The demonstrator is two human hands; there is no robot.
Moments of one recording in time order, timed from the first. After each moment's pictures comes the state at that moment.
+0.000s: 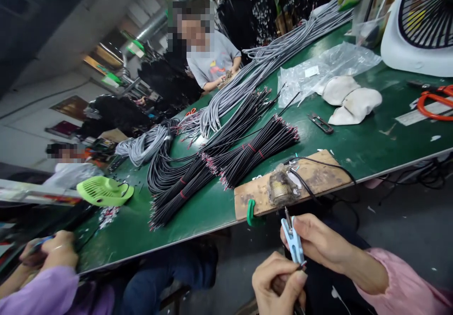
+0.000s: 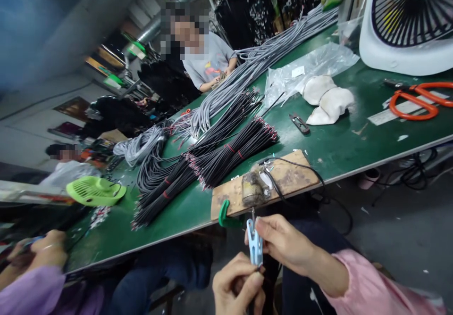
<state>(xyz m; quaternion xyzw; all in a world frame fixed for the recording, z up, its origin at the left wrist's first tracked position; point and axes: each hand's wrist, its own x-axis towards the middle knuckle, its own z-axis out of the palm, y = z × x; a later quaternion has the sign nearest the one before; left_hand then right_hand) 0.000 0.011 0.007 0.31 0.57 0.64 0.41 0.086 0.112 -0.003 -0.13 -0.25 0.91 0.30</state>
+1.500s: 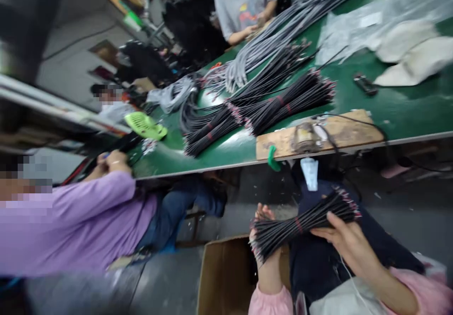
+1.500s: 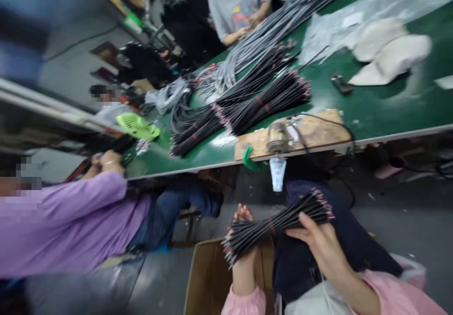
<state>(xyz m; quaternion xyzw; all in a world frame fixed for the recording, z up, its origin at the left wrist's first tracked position) -0.050 -0.077 -0.086 -0.01 0.49 0.77 0.41 0.140 0.013 -0.078 -0.38 -0.18 0.85 0.32</state>
